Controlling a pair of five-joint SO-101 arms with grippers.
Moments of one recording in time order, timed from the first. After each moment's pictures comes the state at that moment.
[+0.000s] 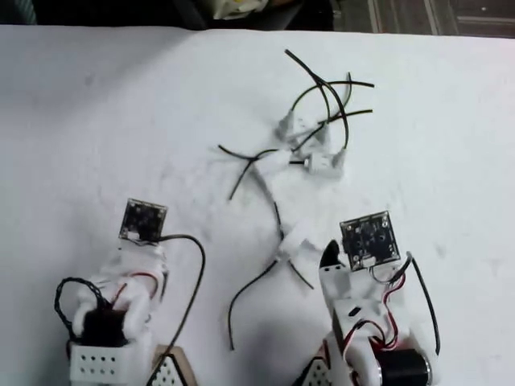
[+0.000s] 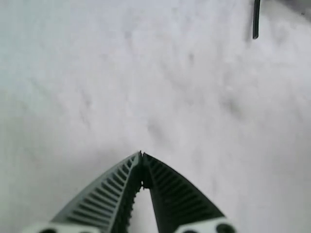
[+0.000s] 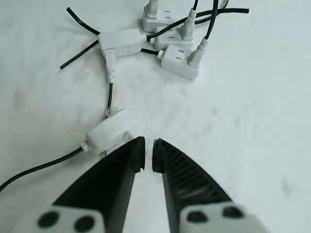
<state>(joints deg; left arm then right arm) -3.3 -103.3 96.4 69.4 -10.2 -7.6 -102.7 65.9 85.7 11.2</state>
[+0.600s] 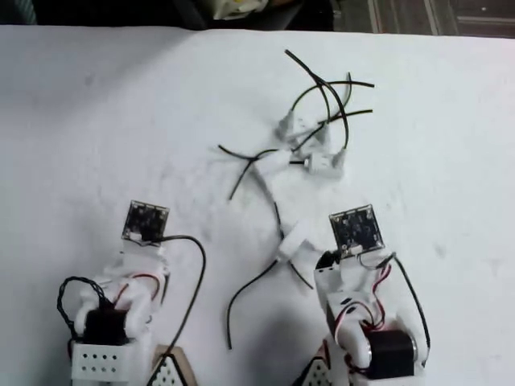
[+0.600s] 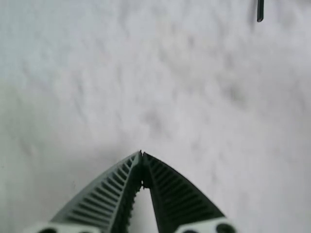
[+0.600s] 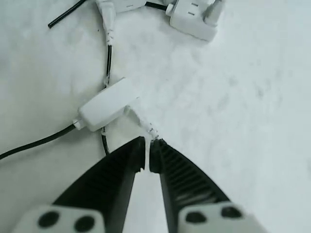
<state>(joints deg) -3.3 -103.3 97.2 70.5 -10.2 -7.6 -102.8 77.8 83.5 11.2</state>
